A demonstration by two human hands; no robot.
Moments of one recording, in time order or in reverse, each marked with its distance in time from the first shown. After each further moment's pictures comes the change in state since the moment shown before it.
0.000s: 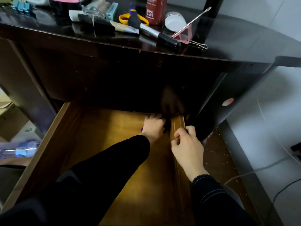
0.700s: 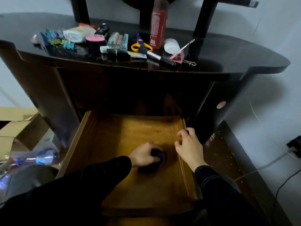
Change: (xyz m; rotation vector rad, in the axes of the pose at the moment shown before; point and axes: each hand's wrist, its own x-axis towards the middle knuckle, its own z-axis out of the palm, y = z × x) left_hand -0.144 -0.025 -0.081 -0.653 -0.415 0.038; right_hand -0.016 -0.002 -0.010 0.000 -0.071 -0.031
